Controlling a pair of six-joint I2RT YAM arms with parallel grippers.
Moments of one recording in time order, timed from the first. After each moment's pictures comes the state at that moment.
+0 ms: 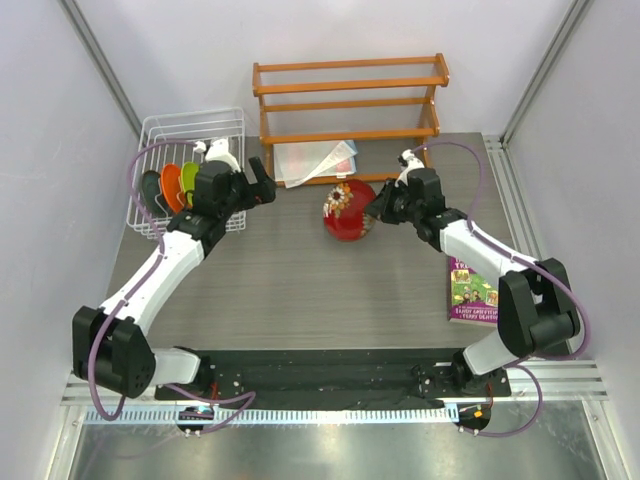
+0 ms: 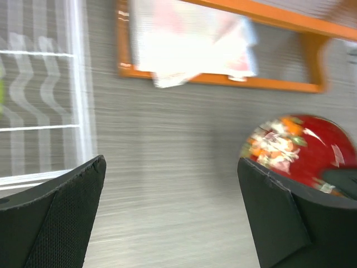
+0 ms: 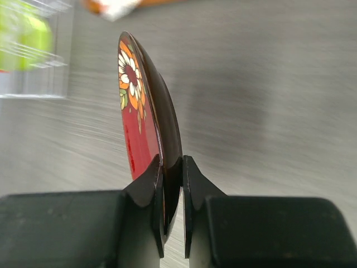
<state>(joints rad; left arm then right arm) -0.33 1.32 1.06 -0.13 -0.06 -0.46 0.35 1.52 0.98 0.05 -0.24 0.53</state>
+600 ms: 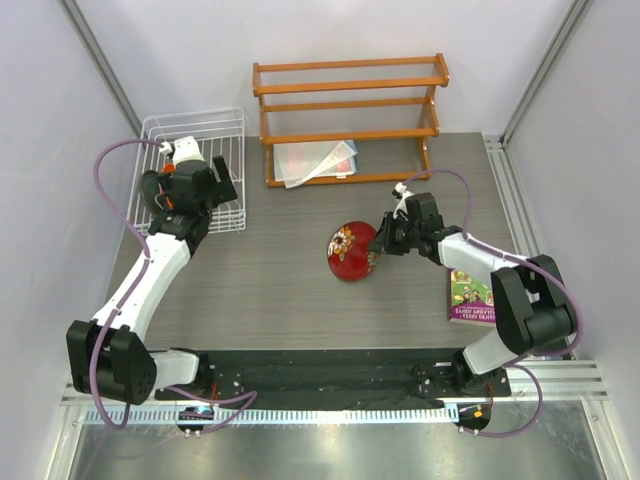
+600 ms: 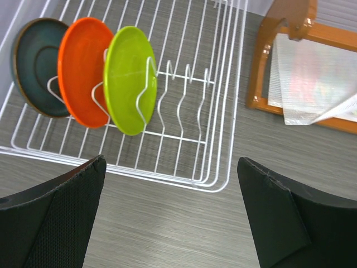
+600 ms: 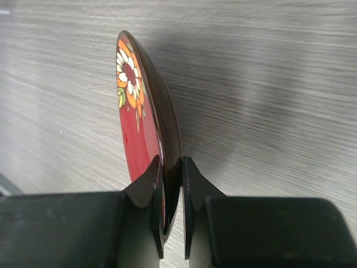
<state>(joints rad) -0.22 1.27 1.06 -0.23 -0.41 -0.28 0.33 1.51 0.81 -0.08 -0.31 0.43</state>
